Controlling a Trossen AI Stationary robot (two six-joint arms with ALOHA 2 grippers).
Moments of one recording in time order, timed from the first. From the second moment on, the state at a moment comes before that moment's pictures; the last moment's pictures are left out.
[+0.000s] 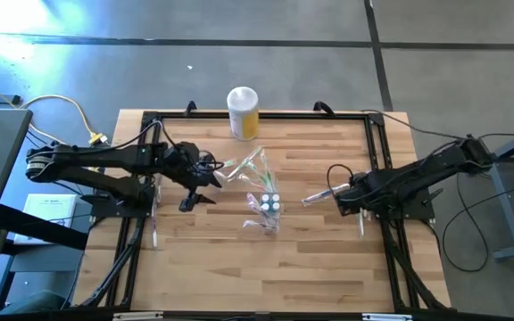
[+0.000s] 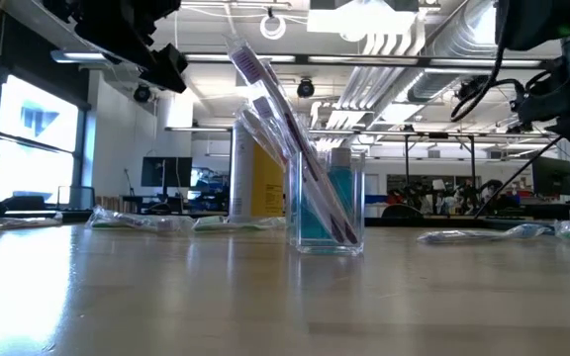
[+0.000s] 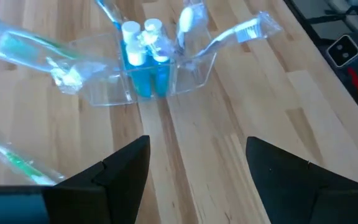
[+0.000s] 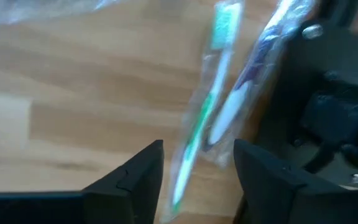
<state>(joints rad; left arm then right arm) 0.10 1.01 0.80 -0.48 0.31 0.18 0.24 1.15 0.71 -1.25 0.02 1.59</state>
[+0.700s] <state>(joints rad) 0.10 1.00 0.60 -0.23 0.44 0.08 -0.04 1.44 0.71 -1.23 -0.09 1.45</state>
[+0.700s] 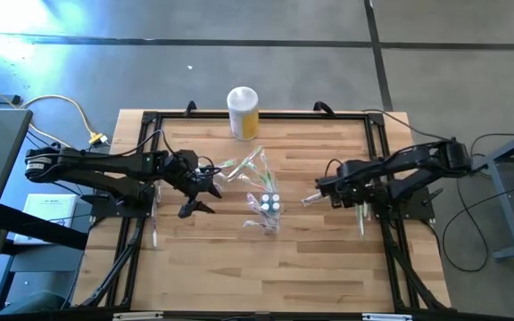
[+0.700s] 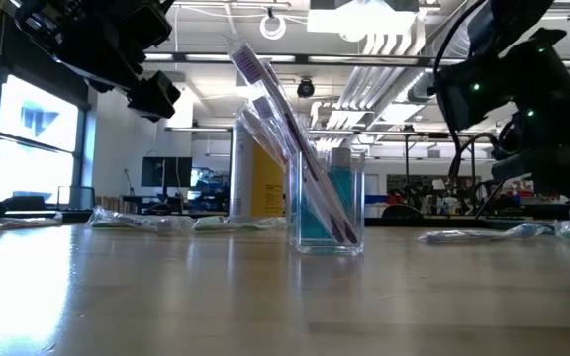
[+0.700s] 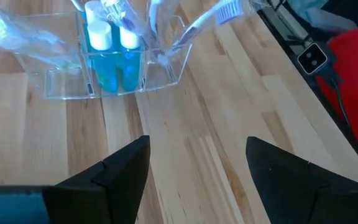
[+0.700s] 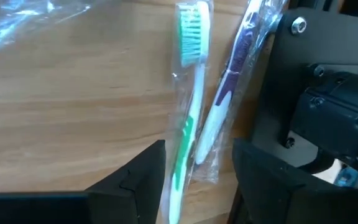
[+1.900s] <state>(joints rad) 0.10 1.00 0.60 -0.24 0.46 0.08 -0.17 1.53 0.66 -1.08 -0.09 1.32</state>
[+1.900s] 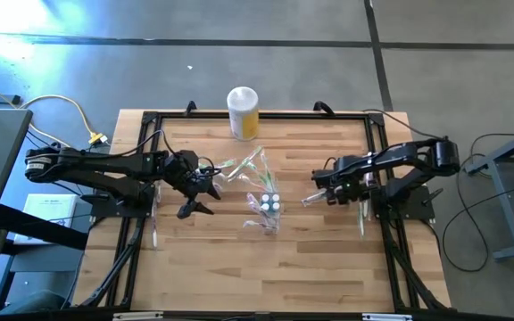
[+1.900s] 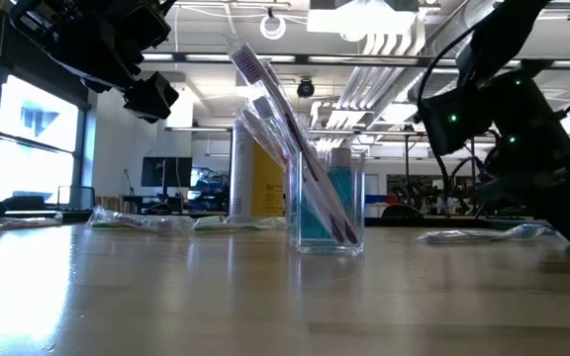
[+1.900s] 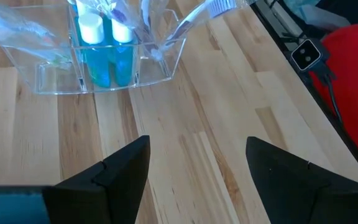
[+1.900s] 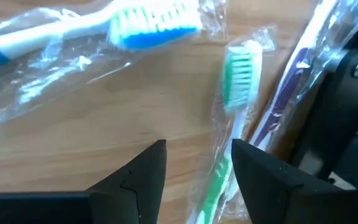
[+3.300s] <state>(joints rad) 0.10 1.00 0.51 -0.17 0.46 0.07 -0.20 1.62 0.60 -1.04 -0.17 1.27</state>
